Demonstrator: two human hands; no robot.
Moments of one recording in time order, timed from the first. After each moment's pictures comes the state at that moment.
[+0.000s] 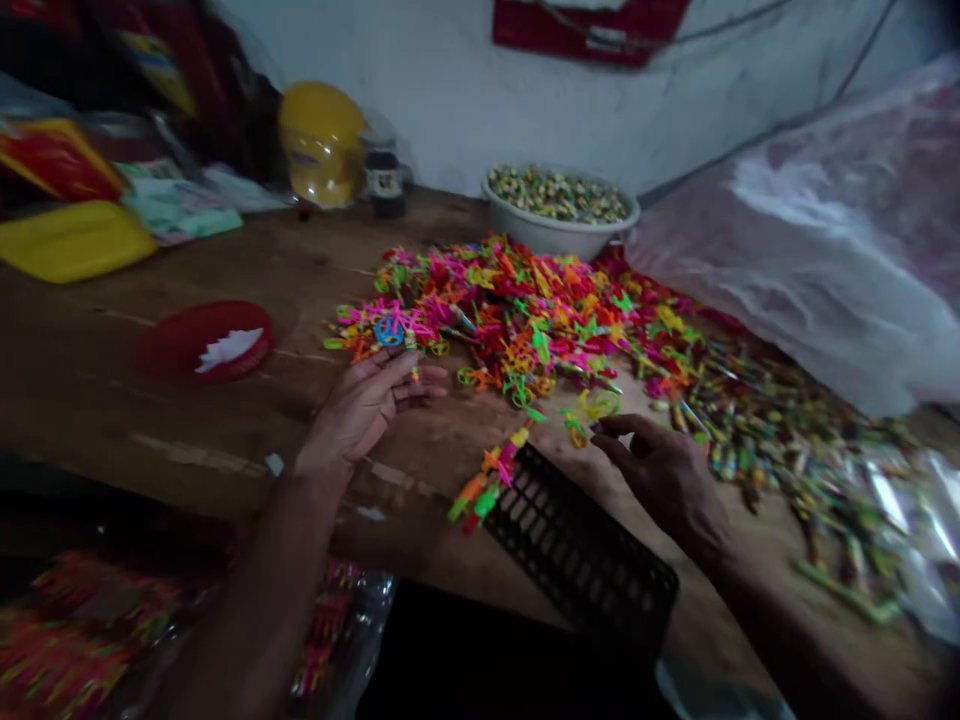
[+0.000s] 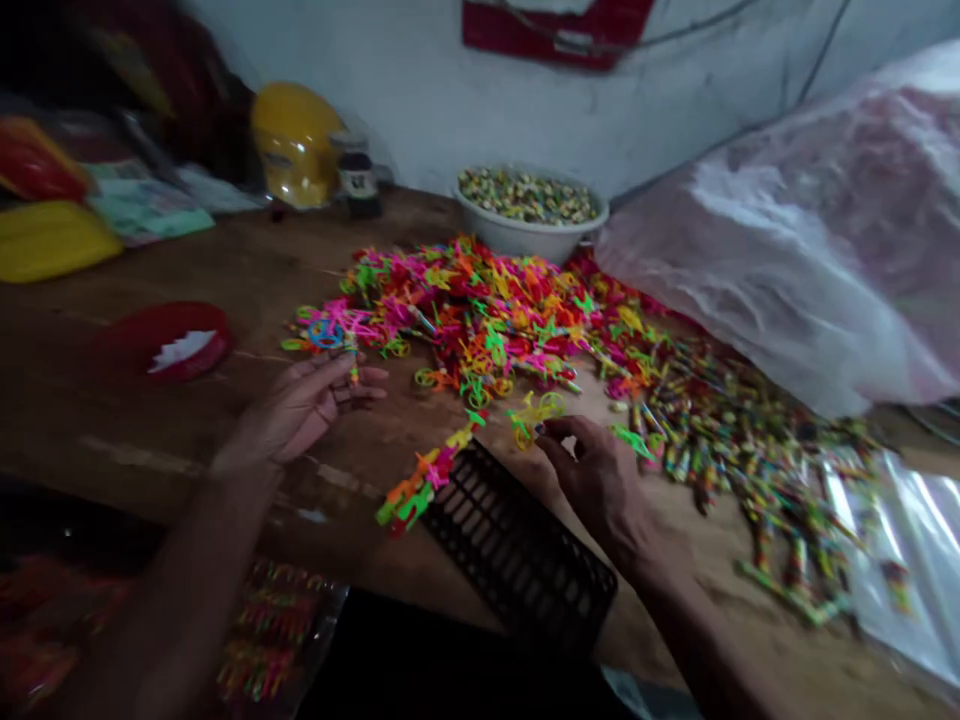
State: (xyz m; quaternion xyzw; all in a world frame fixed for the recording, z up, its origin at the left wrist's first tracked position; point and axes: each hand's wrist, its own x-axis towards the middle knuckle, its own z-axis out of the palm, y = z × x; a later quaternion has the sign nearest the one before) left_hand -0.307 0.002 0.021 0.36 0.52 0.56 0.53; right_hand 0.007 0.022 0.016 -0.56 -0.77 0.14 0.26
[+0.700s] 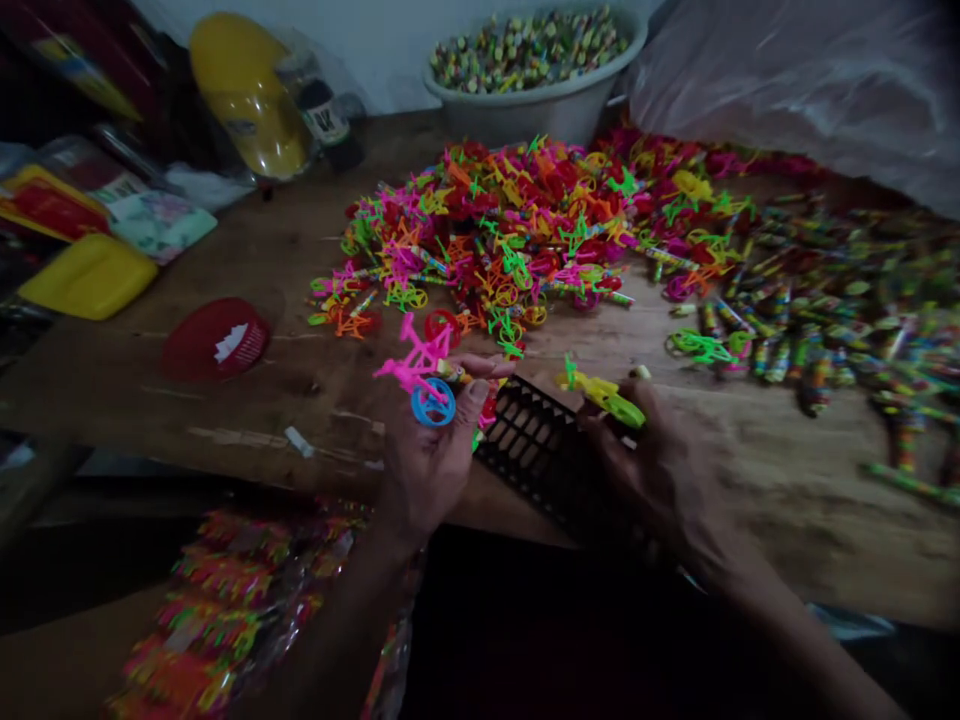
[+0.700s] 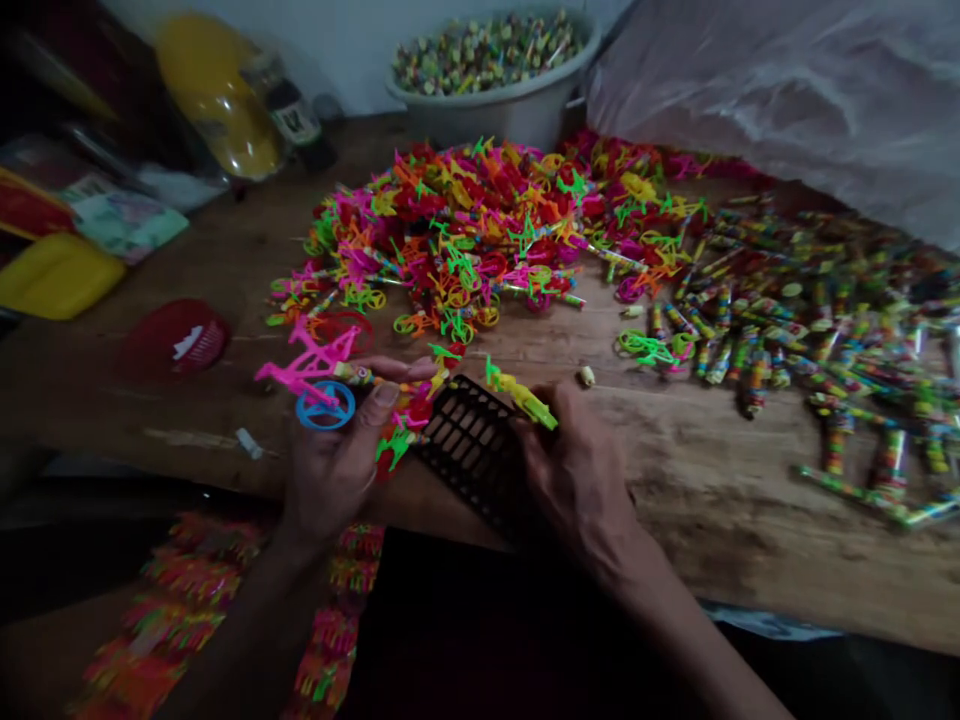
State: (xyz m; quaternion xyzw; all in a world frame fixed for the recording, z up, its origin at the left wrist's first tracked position) left_hand -0.187 -0.053 0.033 0.58 0.55 0.52 0.31; right_hand 0.009 -0.033 -0.014 -0.57 -0.71 0.23 0.33
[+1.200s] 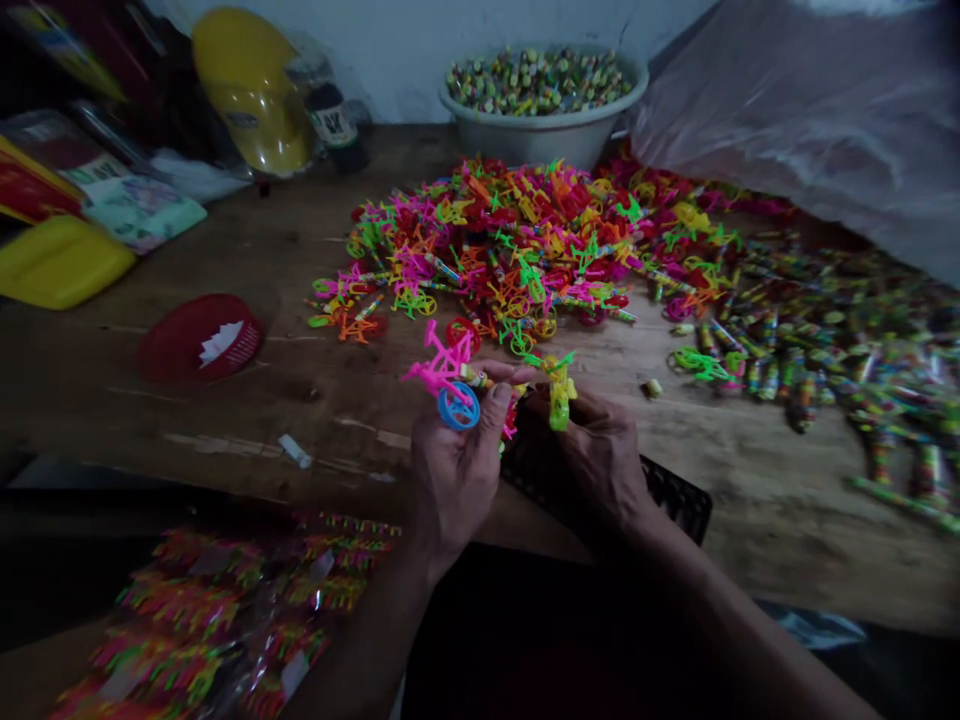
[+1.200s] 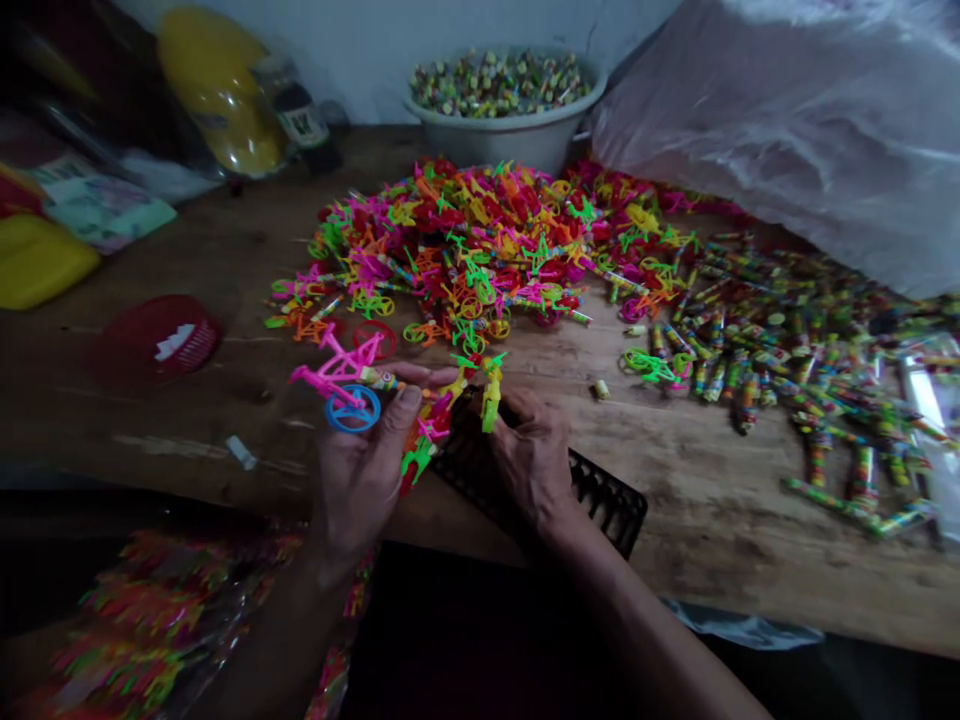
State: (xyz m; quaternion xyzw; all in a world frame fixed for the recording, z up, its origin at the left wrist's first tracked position) left_hand -0.185 -0.054 0.030 0.52 0.53 0.58 0.35; right_hand -0.049 -0.019 -0.033 -0.51 -0.63 0.39 0.43
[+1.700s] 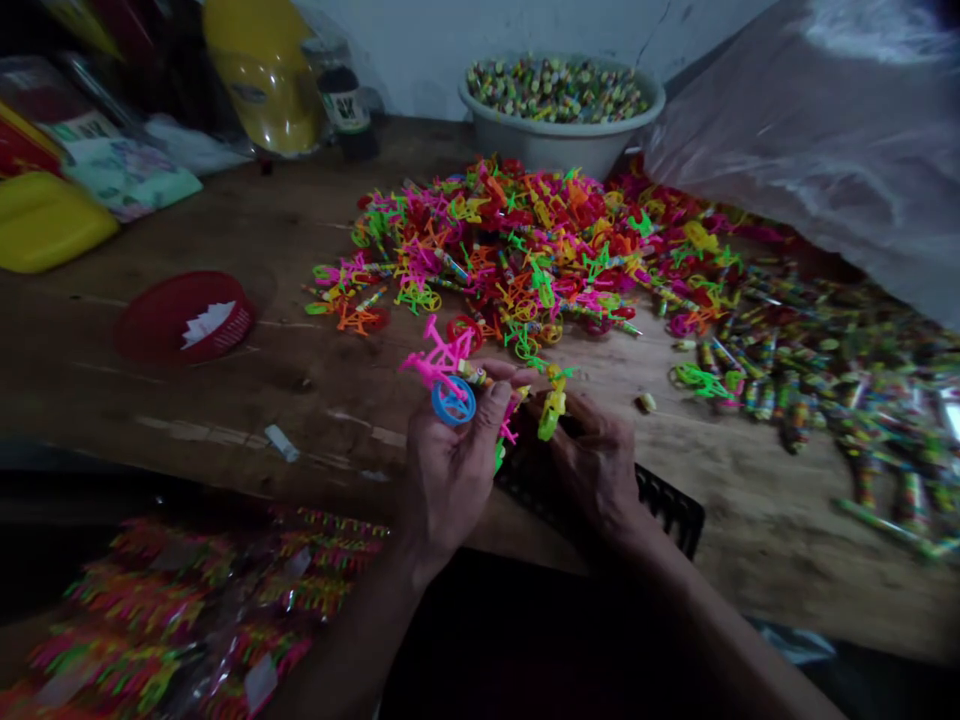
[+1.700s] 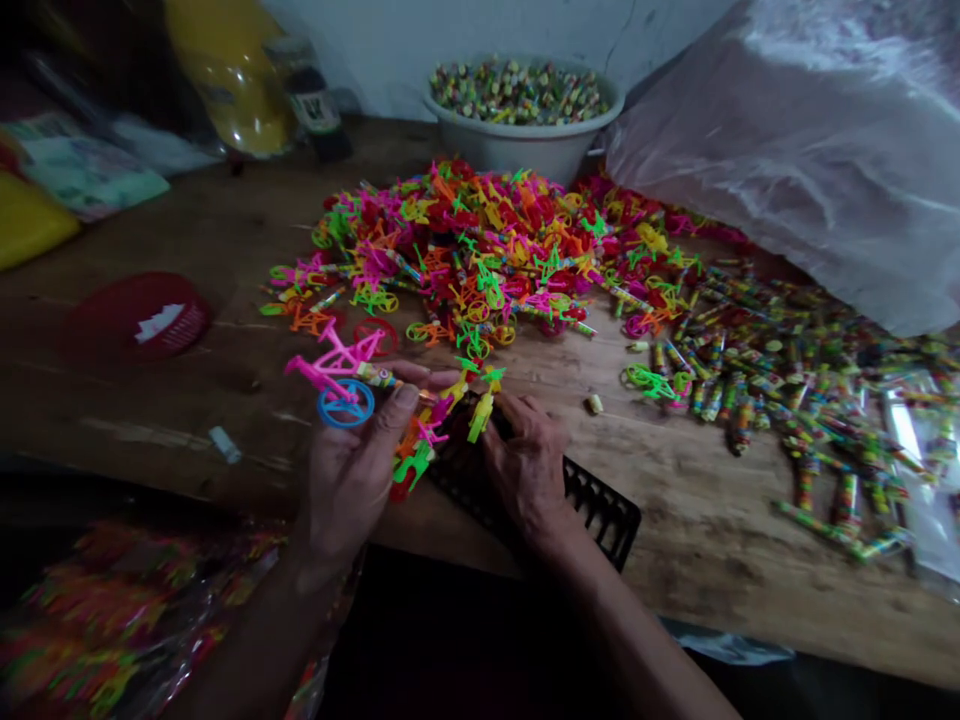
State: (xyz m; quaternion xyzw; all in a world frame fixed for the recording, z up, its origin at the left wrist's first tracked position) left_hand -0.193 -0.054 0.027 0.47 0.51 0.60 0.40; right_hand -0.049 -0.017 -0.038 -0.53 -0.72 0.28 0.36
